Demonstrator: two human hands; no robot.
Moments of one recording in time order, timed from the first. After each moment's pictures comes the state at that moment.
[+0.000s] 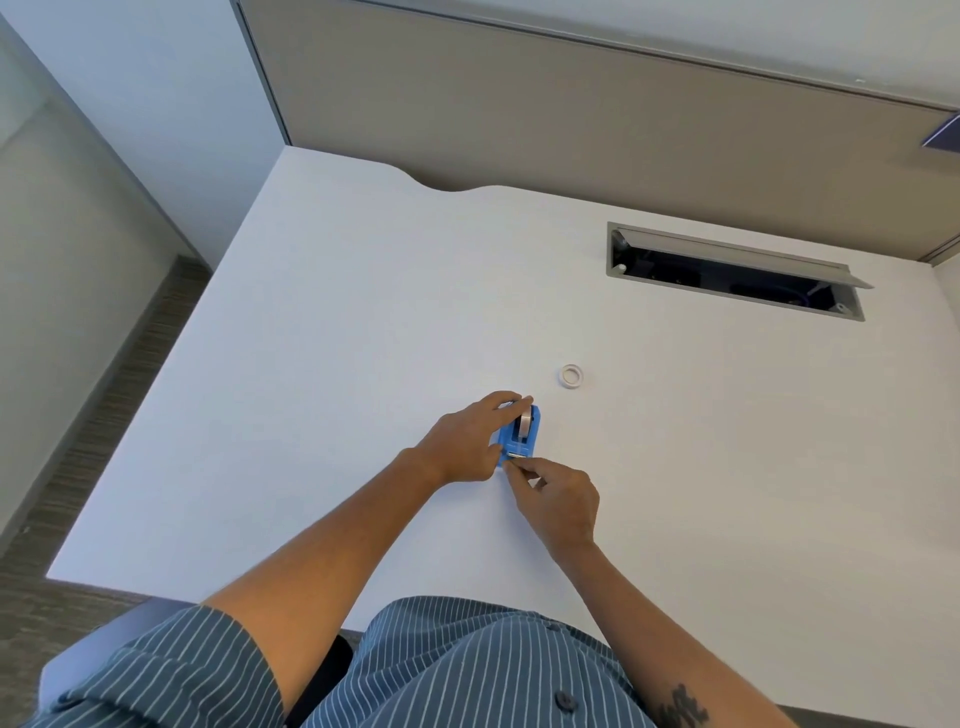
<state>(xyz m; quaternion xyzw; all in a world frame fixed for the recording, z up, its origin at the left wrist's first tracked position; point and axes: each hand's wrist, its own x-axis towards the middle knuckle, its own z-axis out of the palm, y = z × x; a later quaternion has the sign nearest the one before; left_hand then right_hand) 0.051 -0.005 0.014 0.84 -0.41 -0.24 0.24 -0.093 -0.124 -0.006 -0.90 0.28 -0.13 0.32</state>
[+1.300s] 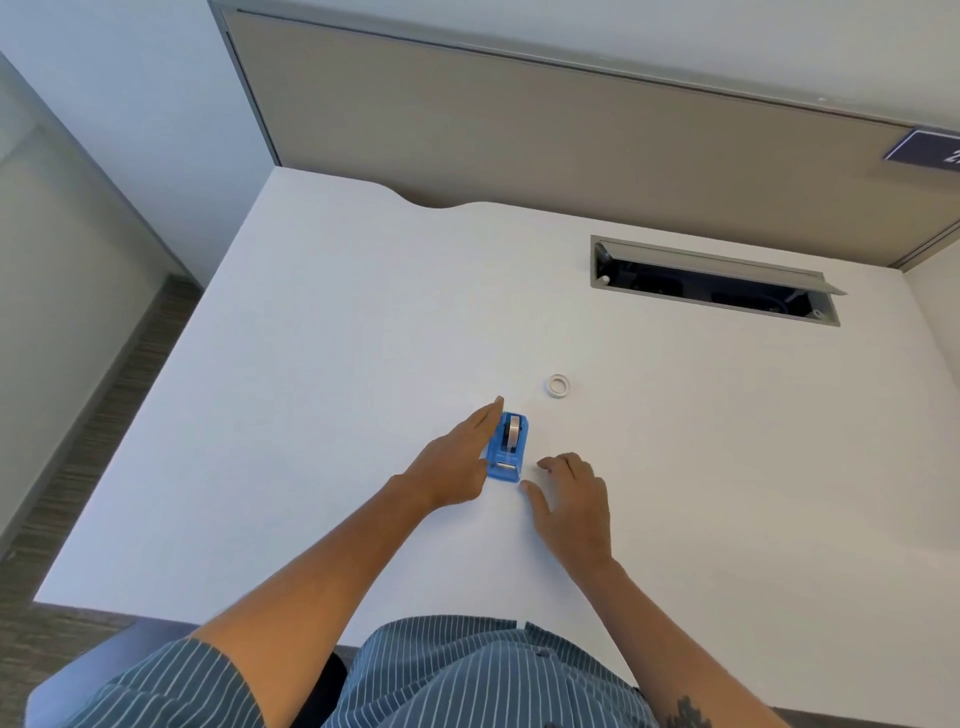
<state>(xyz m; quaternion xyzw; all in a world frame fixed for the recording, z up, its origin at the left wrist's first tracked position) 0.036 0.003 0.005 0.85 -0.36 -0.27 0.29 -0.117 -0.162 -0.024 -0.94 0.22 -0.07 0.23</state>
